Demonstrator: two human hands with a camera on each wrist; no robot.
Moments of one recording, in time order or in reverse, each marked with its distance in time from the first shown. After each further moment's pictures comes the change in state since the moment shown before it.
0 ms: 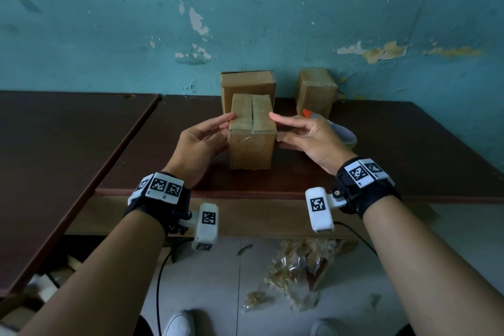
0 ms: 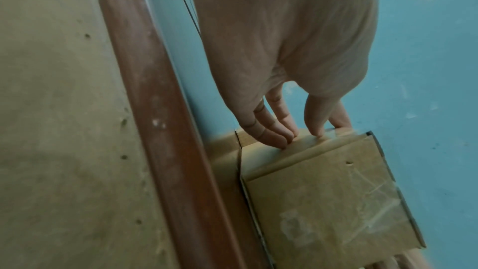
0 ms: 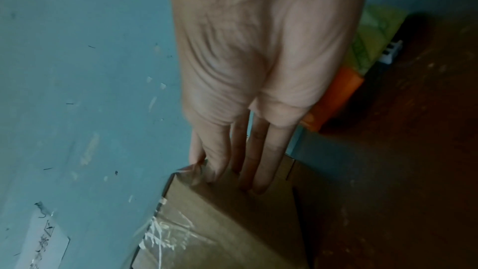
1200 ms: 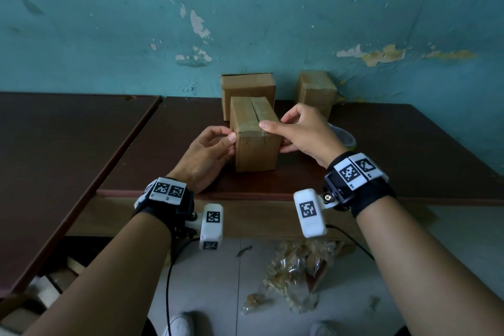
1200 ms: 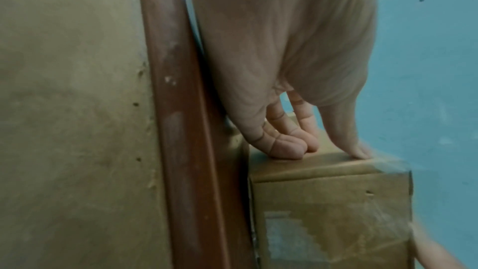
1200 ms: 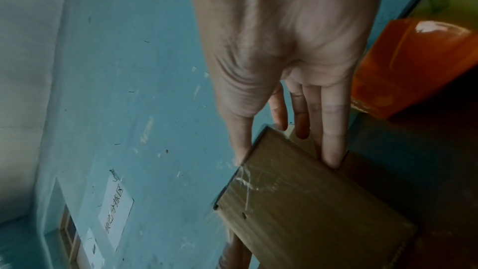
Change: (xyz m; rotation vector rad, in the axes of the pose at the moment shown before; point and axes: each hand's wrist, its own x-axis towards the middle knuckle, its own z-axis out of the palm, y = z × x) left_hand -0.001 -0.008 0.006 -0.237 -0.058 -0.150; right_hand 0.013 -0.035 0.025 -0.302 0.273 0.225
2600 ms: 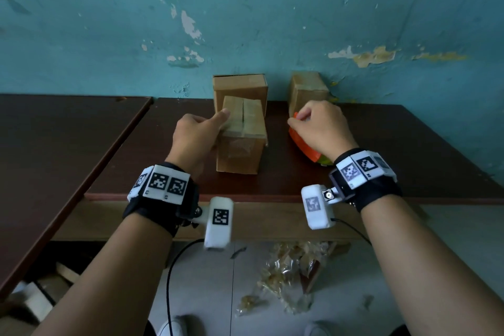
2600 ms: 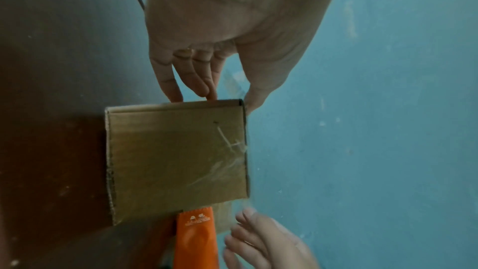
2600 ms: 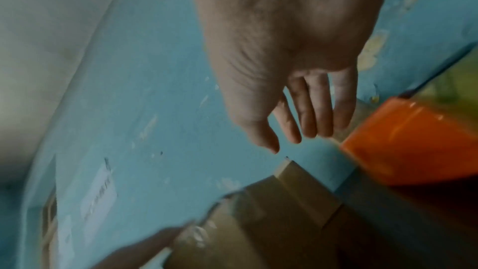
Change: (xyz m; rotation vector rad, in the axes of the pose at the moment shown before) left_hand -0.002 0.048 0.049 0.609 0.513 -0.049; right_hand 0.010 0.007 -0.042 -0.642 0.236 -0.117
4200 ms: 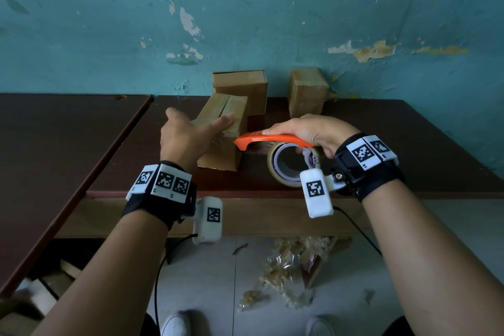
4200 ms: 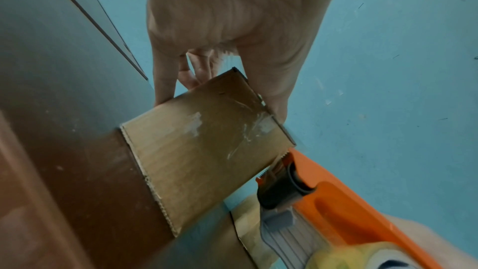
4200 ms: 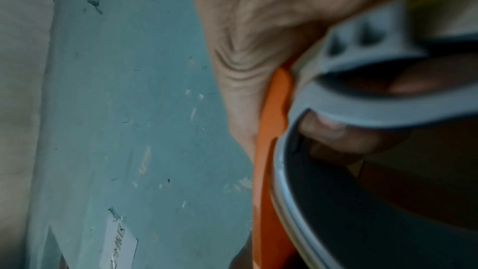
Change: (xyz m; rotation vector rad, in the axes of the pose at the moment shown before) left_hand -0.005 0.000 -0.012 0.293 0.126 0.028; right_hand -0.009 -0.024 -0.011 0.257 -0.610 0.315
